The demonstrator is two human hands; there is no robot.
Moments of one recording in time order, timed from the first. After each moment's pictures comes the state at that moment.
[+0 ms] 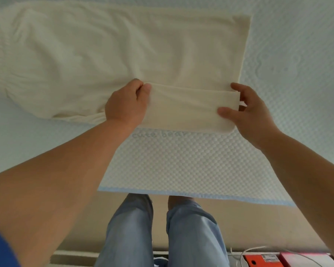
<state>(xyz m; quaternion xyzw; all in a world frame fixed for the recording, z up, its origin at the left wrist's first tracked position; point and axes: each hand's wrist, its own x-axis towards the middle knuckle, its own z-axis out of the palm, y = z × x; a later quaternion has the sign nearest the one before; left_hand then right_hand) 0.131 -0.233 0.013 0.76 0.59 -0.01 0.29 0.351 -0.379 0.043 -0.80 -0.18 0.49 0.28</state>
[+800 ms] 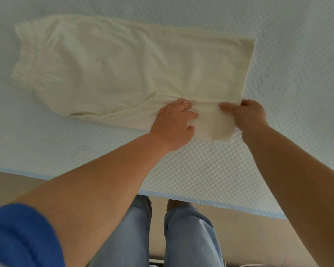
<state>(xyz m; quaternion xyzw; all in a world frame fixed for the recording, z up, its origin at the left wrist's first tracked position) 0.175 -0.280 0.037 0.83 0.39 -0.12 0.37 0.352 -0.343 0.038 -0.85 -0.04 0.46 0.26</state>
